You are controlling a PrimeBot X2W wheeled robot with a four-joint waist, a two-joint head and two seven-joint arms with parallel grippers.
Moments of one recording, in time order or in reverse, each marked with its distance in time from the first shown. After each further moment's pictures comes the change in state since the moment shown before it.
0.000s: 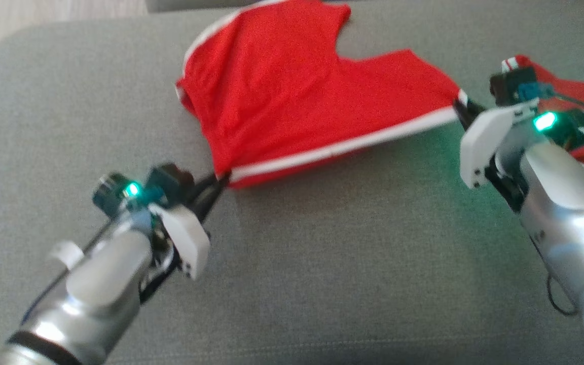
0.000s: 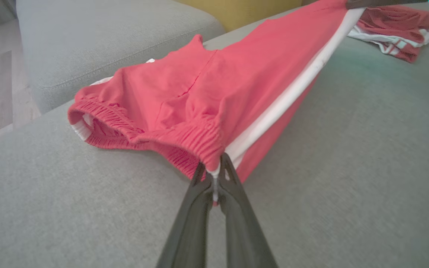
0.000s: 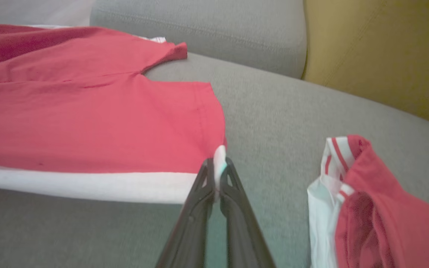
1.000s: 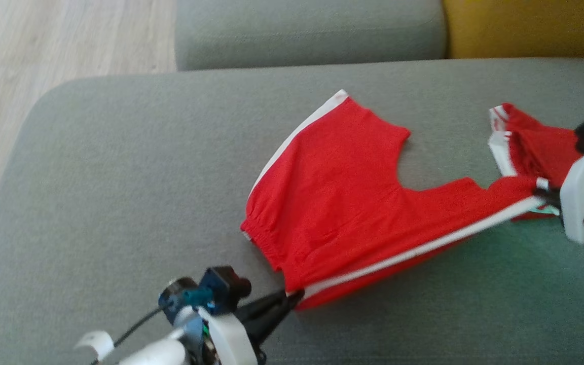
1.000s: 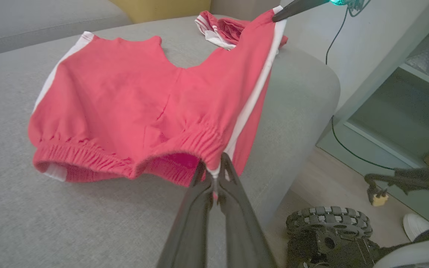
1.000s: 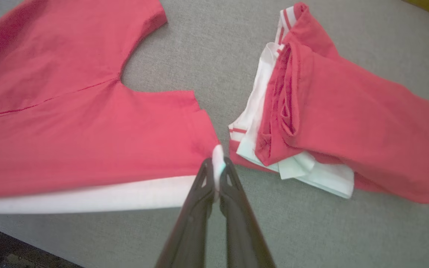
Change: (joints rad) left arm 0.342 0.132 -0.104 -0.632 -0.166 0.107 0.232; right arm 0.325 -0.497 0.038 -0.643 0.439 0.000 0.644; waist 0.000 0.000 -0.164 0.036
